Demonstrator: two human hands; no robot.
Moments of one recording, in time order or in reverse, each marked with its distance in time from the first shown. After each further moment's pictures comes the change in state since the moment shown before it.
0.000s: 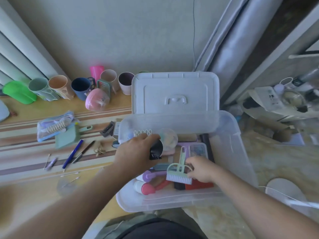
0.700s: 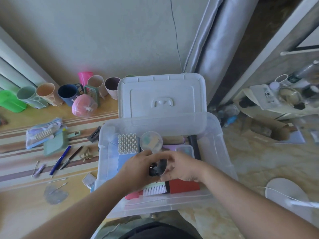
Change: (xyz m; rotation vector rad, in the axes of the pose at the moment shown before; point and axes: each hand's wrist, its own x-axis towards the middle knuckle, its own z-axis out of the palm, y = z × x) left_hand 0.008 0.055 0.046 -0.265 -0.208 0.148; right_hand -0.031 -0.010 -0.031 0.728 -0.149 -0.352
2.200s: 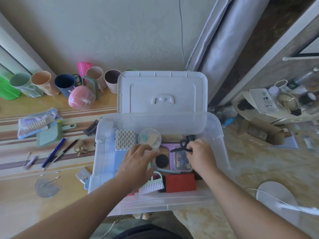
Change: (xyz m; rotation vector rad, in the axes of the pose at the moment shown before) left_hand 0.005 -0.022 0.038 0.182 0.150 -0.068; right_hand 0.016 0.074 -0.050 -0.828 0.835 0.081
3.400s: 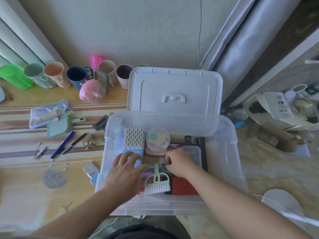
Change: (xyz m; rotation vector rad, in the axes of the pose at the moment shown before) left_hand -0.049 -0.035 0.001 0.207 0.016 -0.054; right_hand 0.015 -0.072 0.050 -0.097 -0.511 -0.206
